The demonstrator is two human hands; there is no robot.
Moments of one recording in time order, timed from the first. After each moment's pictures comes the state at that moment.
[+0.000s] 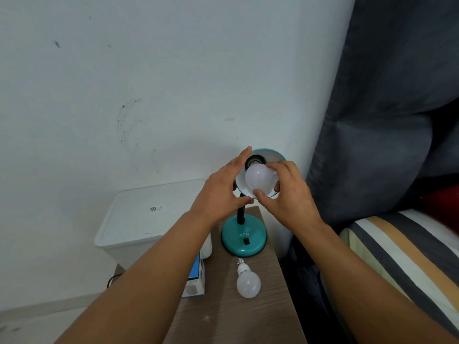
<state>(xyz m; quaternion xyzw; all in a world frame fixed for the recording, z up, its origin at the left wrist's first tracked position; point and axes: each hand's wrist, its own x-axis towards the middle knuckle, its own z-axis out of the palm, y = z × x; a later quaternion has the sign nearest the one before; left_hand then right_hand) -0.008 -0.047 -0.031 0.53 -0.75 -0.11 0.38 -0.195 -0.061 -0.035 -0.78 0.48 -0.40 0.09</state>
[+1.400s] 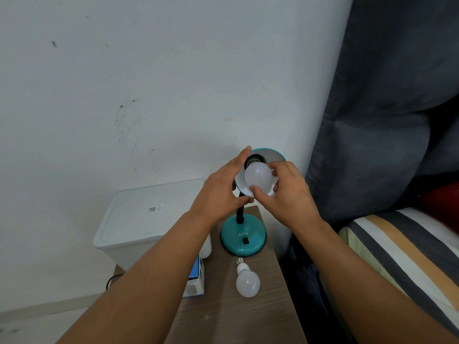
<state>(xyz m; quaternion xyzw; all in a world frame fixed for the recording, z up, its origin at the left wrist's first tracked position) -0.008 -0.048 -0.032 0.52 -0.75 -0.11 0.38 -0.191 -0.063 -0.031 -0.76 0.51 -0.39 0.09</state>
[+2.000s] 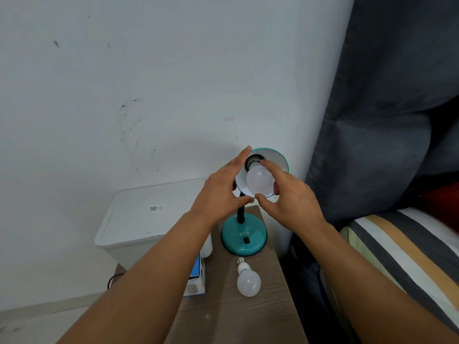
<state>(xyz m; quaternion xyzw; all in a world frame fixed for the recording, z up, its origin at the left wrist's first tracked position) -0.007 -0.046 -0.032 0.53 -0.75 -0.11 0.38 -0.198 -0.055 -0.033 -0.80 0.49 -0.34 0.05</state>
